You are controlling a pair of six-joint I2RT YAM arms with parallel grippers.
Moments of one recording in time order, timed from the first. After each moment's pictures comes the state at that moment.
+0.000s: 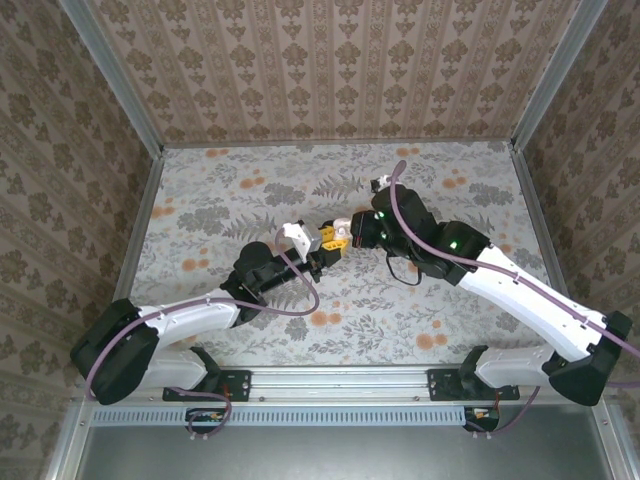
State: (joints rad) left arm -0.86 1.26 0.50 0.88 0.30 -0.04; right arm 0.82 1.24 1.31 -0.69 0.21 0.74
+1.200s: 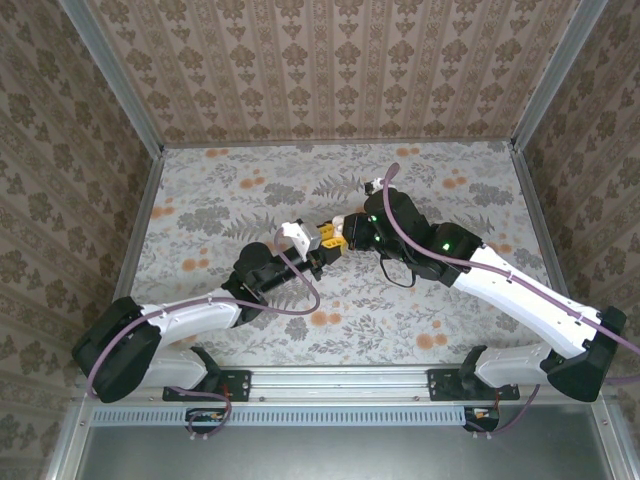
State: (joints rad) left arm -0.86 1.28 0.50 0.92 0.27 -0.04; right arm 0.85 1.26 1.31 -0.67 0.22 0.76
